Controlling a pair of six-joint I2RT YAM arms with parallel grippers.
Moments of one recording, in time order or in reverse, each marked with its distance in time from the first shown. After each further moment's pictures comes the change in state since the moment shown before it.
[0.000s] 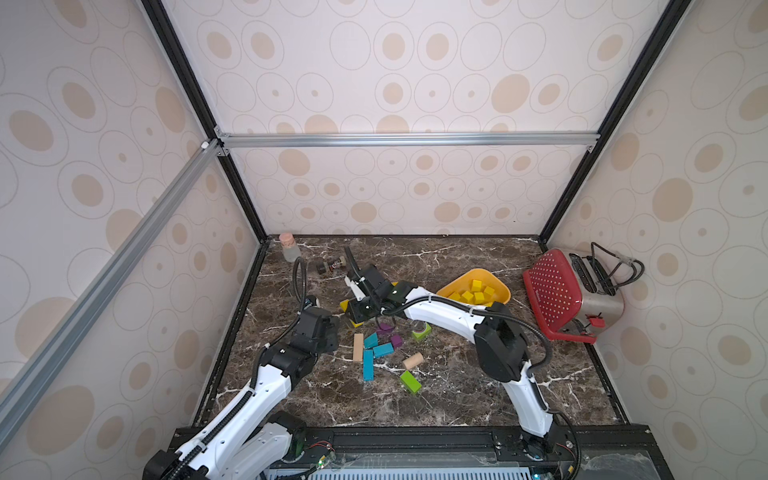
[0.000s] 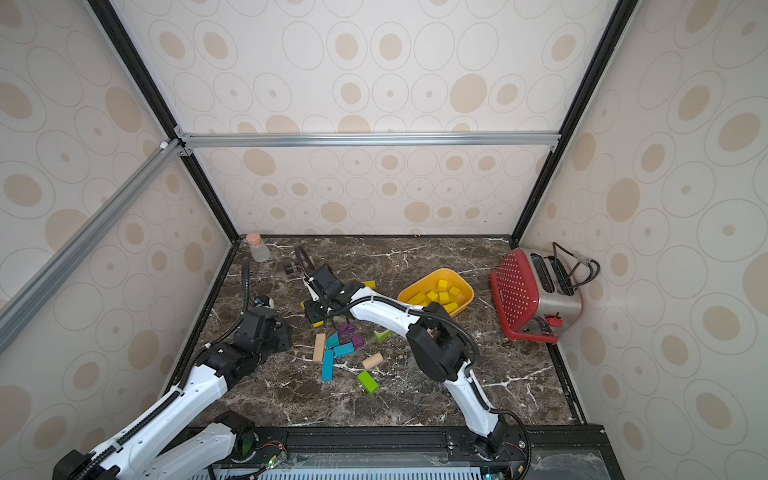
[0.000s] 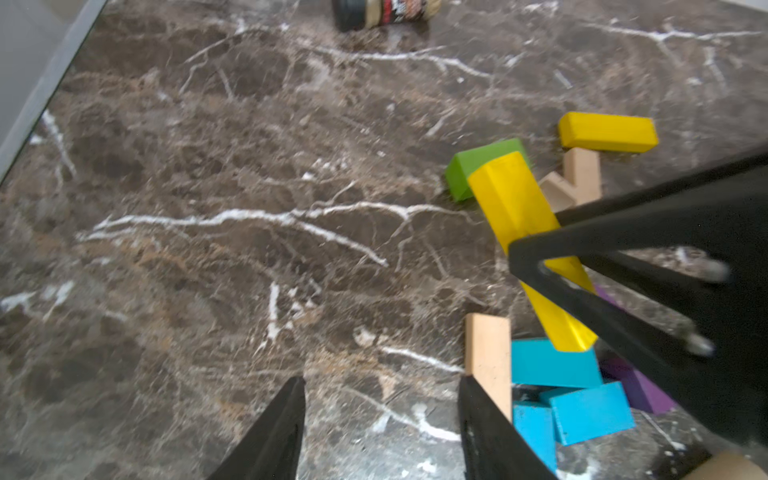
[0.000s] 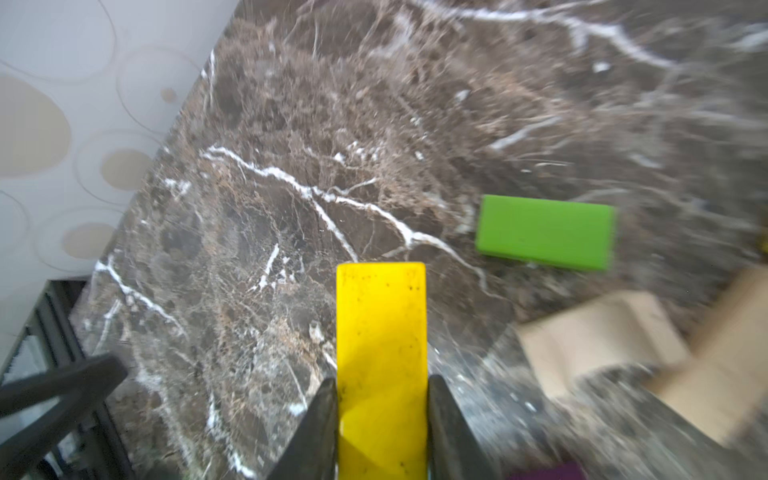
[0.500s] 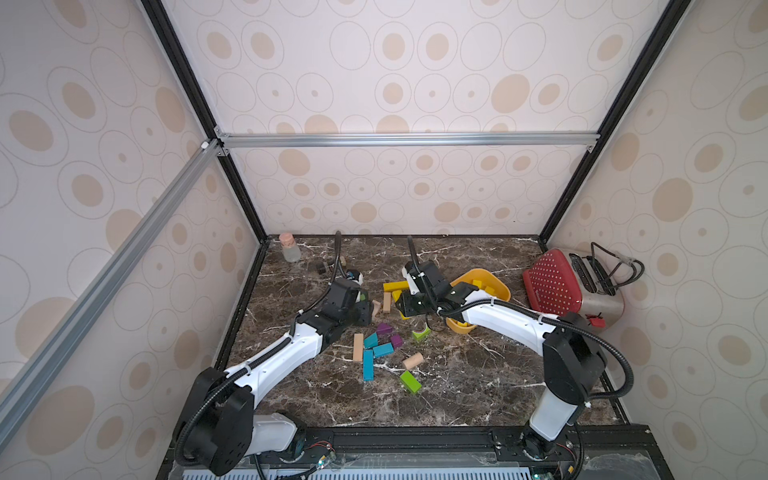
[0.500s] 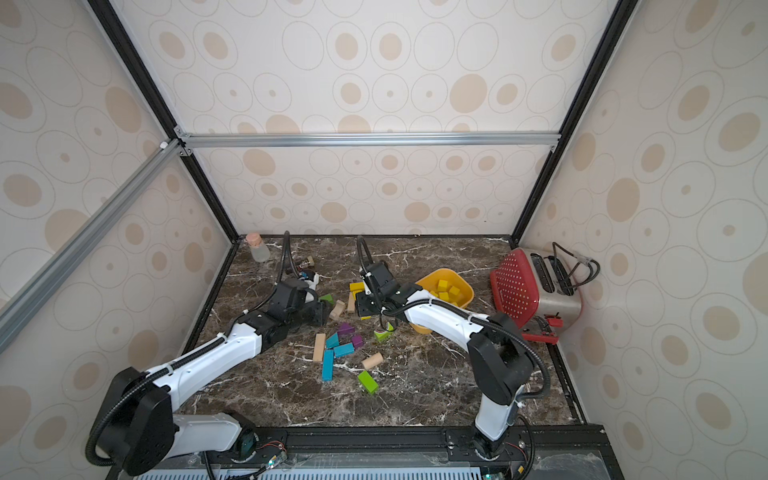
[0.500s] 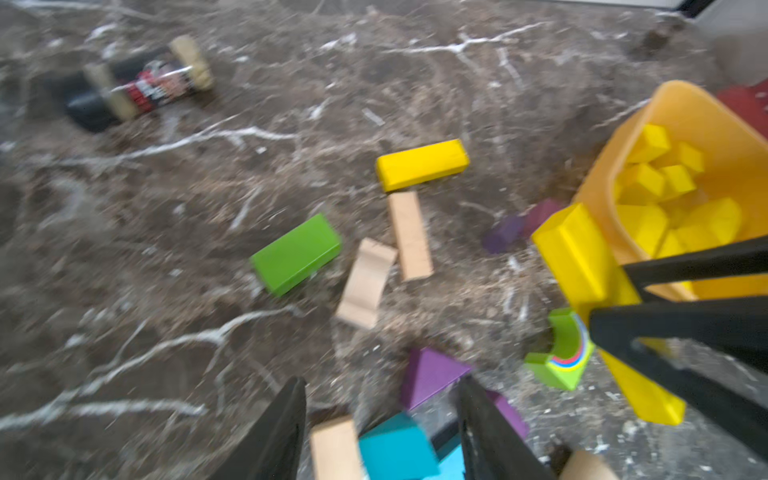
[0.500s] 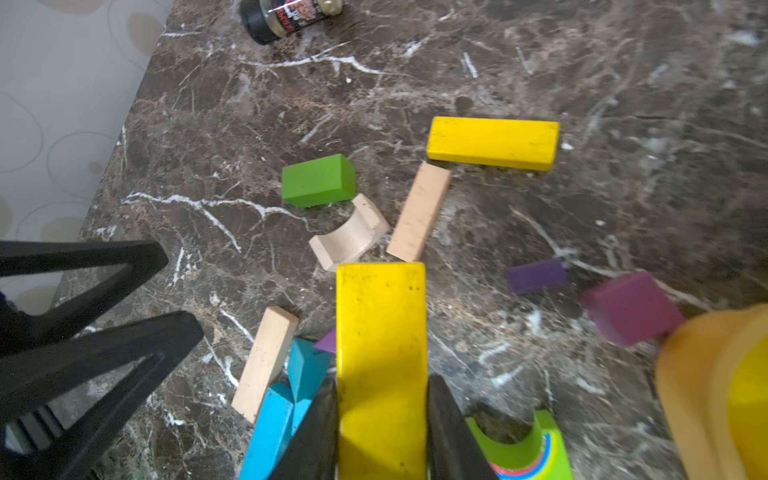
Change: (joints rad) left arm -0.118 0.422 0.249 0.272 0.219 0.124; right arm -0.180 -0.418 -0.499 0.072 0.087 0.028
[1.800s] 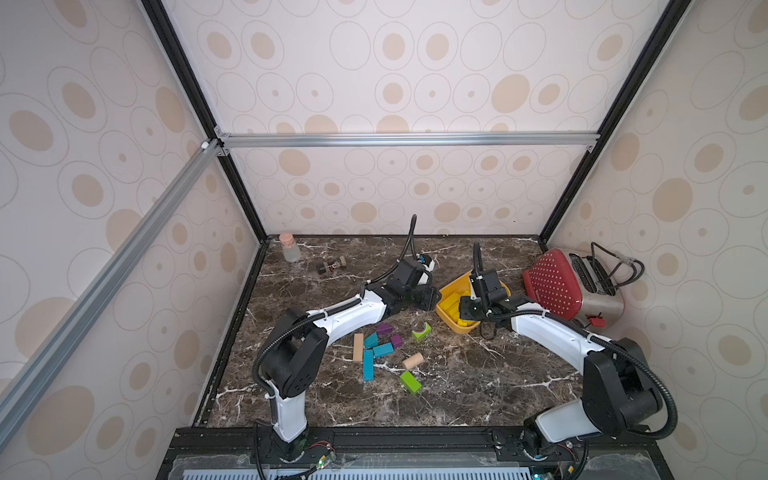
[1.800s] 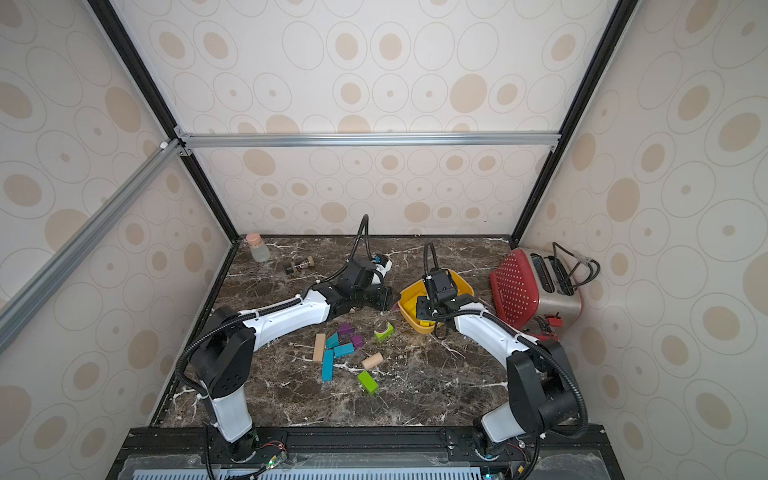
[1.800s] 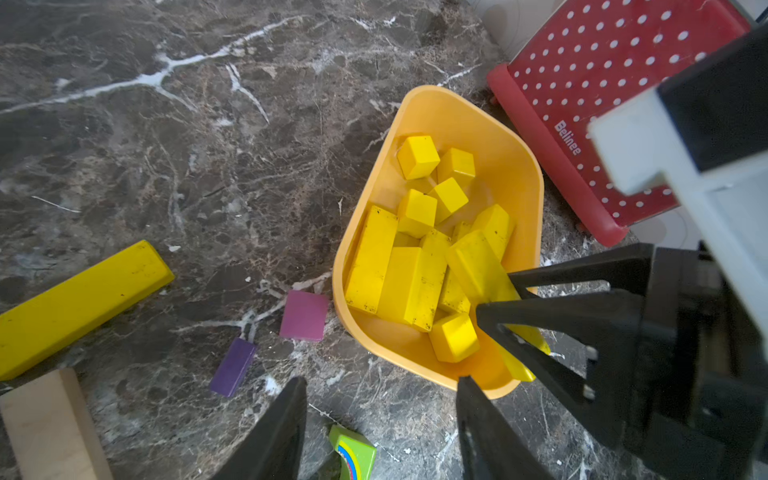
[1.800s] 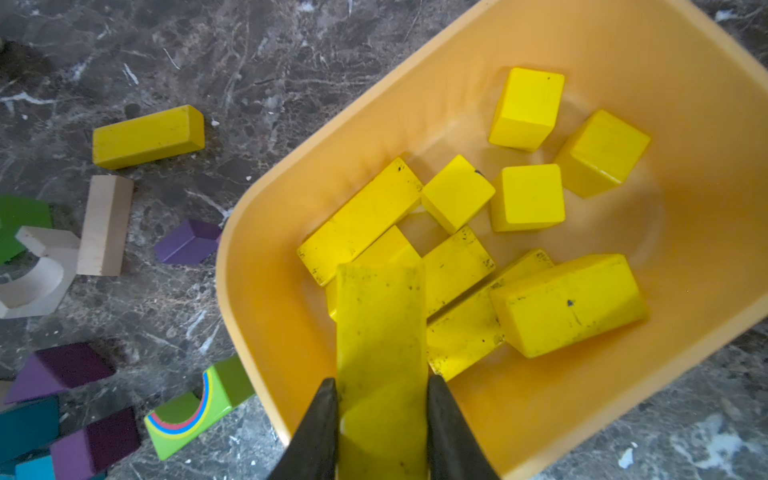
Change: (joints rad) left arm -0.235 0.499 0.497 0.041 0.203 -0.026; right arm -0.336 -0.222 -0.328 -0.021 0.142 -0.066
